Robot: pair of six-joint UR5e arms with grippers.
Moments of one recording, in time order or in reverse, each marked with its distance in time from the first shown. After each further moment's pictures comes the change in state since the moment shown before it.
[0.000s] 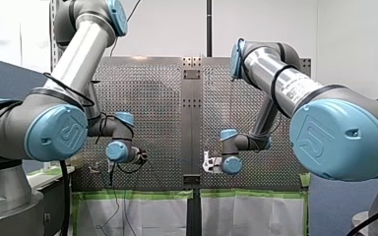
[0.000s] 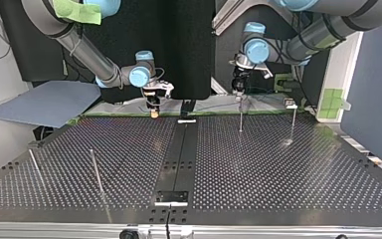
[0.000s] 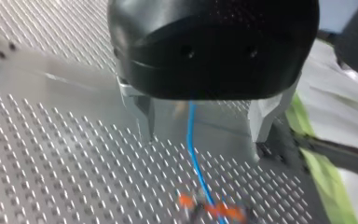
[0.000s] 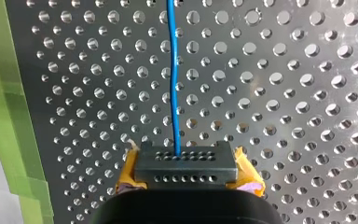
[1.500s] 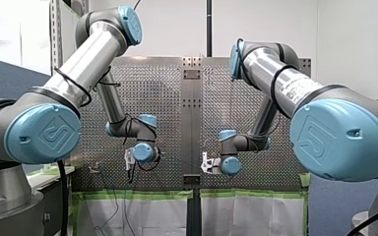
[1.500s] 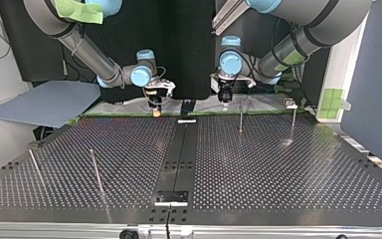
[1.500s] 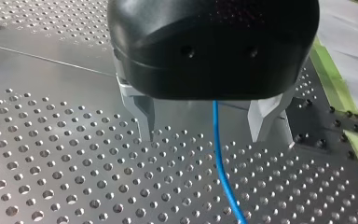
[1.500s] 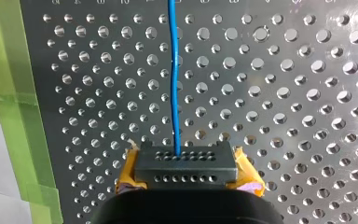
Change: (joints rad) left arm -0.163 -0.116 0.242 -0.091 -0.277 -0.023; right arm 0.010 0.003 0.000 0.010 -0.008 0.001
